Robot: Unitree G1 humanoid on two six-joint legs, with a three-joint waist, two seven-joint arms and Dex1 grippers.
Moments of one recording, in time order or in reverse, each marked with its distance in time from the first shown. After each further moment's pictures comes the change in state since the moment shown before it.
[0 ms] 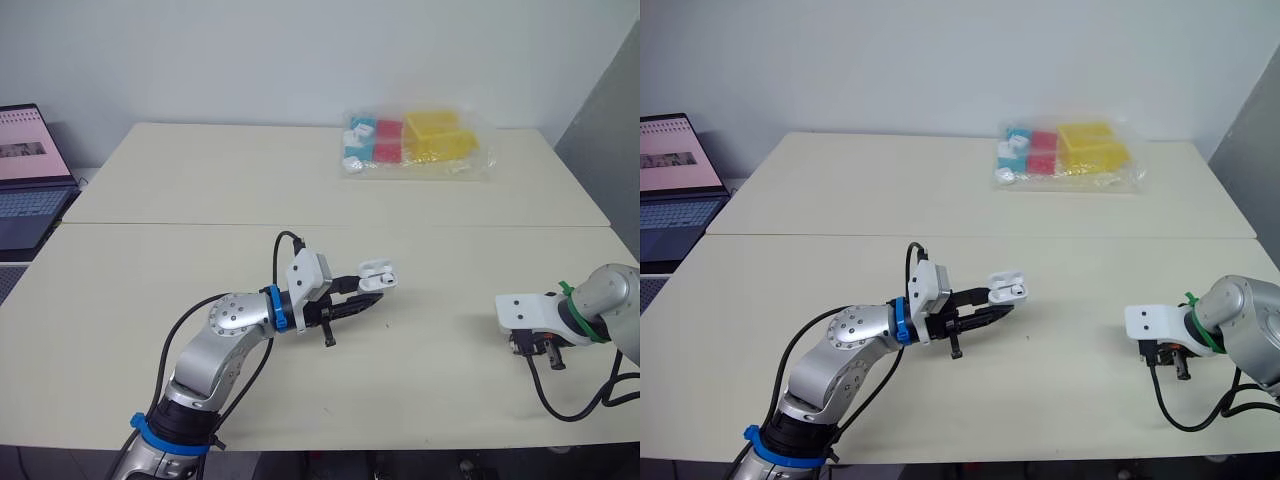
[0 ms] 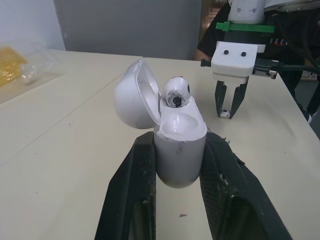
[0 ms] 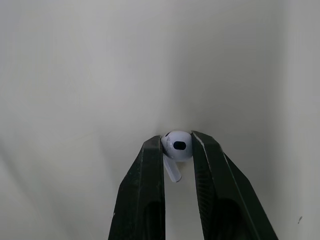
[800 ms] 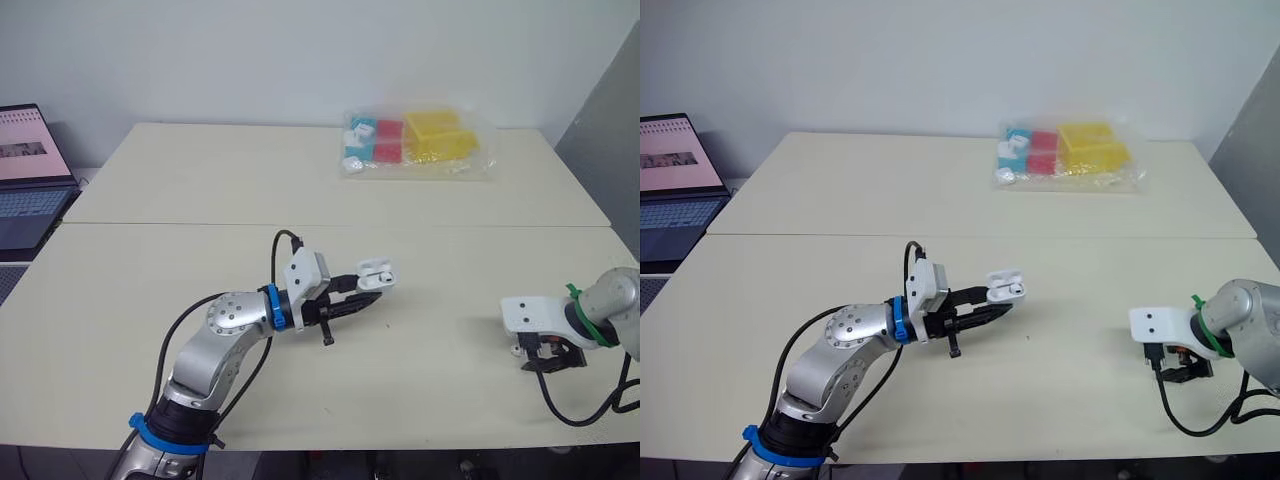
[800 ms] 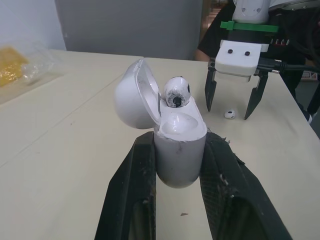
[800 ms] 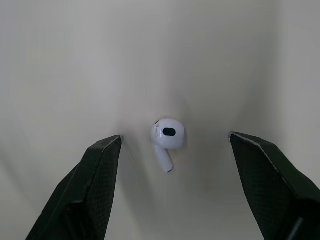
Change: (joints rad) left arm -0.001 -0.001 0.006 0.000 0.000 0.004 -0.008; right arm 0.028 -0.032 -0.007 -0.005 0.015 -0.007 -0.041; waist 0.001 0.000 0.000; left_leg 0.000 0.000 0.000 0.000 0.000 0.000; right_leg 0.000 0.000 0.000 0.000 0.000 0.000
